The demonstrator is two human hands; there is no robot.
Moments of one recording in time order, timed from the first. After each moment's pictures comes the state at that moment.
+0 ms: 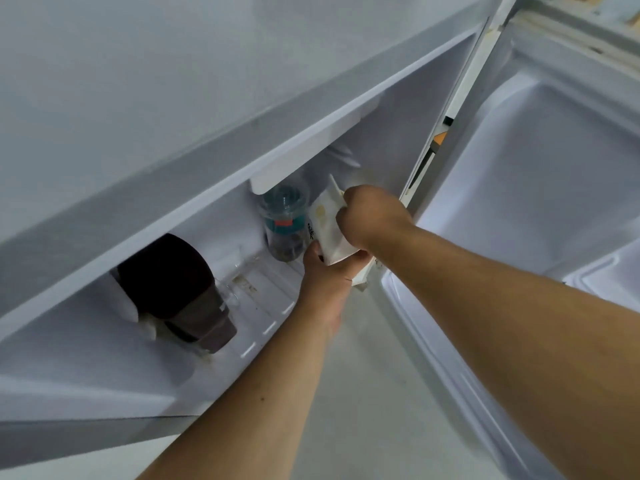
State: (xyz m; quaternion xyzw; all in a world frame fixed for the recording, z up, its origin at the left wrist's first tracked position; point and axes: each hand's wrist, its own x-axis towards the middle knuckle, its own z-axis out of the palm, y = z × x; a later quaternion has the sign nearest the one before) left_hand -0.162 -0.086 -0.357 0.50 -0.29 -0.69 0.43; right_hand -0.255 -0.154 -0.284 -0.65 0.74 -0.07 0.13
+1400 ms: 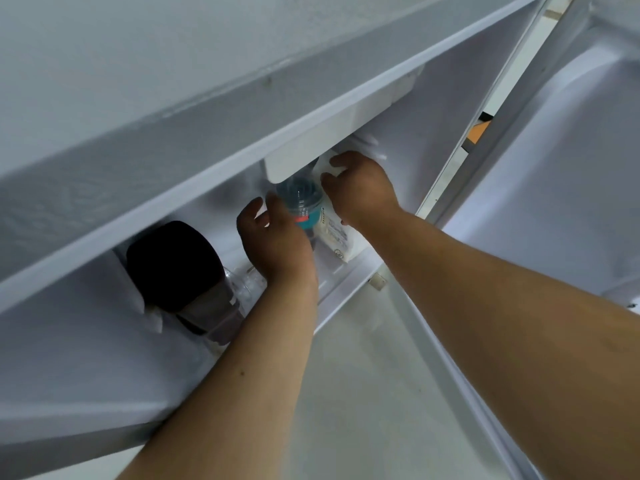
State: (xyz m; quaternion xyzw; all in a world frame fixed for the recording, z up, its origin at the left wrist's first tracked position) left_hand -0.115 -0.133 -0.335 0.63 -0.14 -0.39 0.66; right_hand -0.213 -0.180 -0.290 -0.58 0.70 -0.31 0.28
